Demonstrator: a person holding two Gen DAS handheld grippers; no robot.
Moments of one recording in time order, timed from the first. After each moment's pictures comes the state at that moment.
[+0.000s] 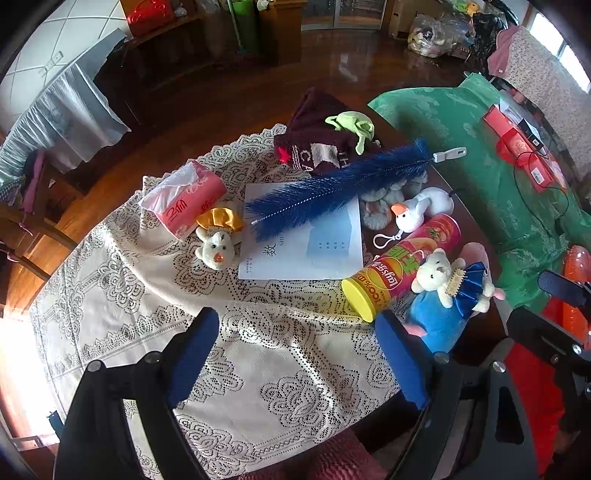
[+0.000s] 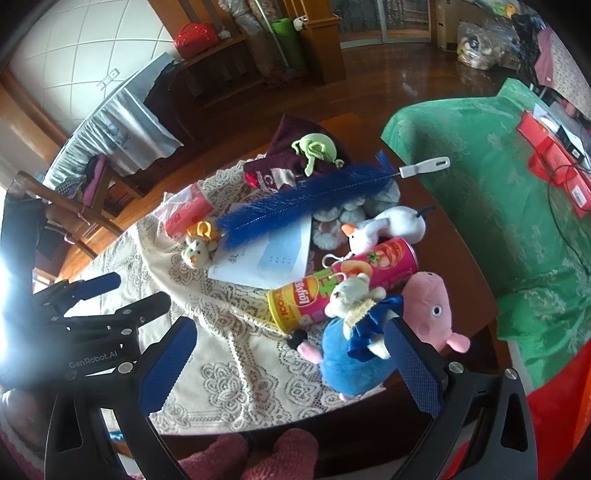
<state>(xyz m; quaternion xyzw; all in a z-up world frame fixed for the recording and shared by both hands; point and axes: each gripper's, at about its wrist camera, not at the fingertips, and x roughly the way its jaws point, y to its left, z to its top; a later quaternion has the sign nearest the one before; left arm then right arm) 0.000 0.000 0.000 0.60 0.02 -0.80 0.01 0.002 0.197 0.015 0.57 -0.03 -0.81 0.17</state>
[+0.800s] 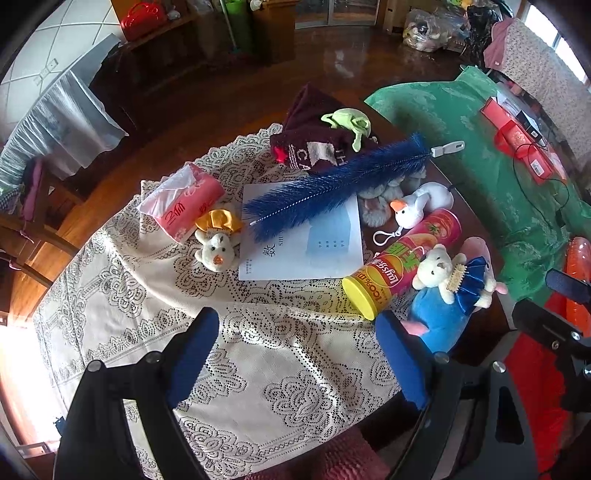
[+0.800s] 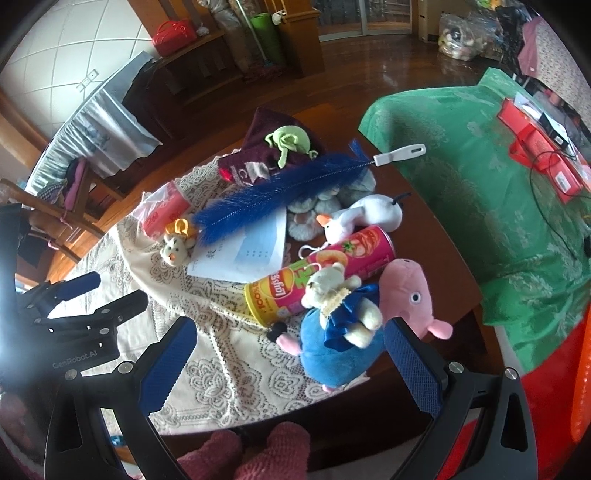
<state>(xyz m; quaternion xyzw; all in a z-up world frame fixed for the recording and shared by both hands) -0.002 0.003 0.001 0.59 0.01 -0.80 0.00 0.001 0.209 0.014 0.58 -0.03 -0.81 0.13</state>
